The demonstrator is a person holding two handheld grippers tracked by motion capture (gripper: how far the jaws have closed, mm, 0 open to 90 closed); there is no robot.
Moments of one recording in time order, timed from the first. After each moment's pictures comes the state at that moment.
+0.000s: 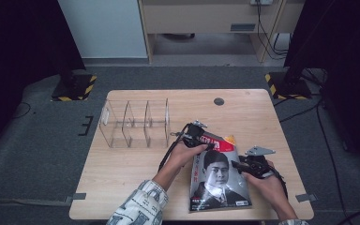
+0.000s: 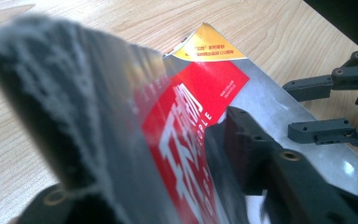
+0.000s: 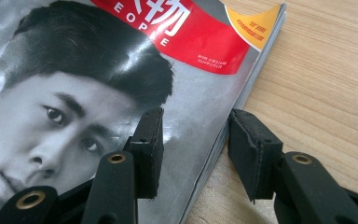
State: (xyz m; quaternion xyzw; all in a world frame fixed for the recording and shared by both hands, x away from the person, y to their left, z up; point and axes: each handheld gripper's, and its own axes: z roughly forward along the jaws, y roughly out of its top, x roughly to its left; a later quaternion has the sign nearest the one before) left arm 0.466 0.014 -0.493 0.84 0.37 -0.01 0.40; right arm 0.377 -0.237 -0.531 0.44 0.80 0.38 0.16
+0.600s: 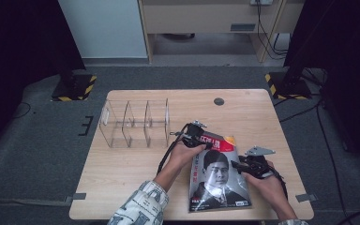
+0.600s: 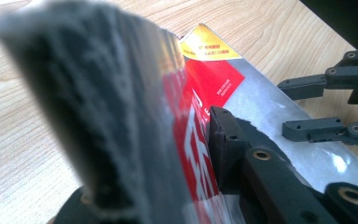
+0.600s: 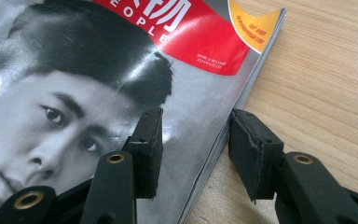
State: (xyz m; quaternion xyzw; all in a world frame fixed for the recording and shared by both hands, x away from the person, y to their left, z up) left arm 0.466 0.016 -0.491 0.84 0.37 -0.02 0.40; right arm 0.377 -0.237 -0.532 0.44 0.80 0.38 0.16
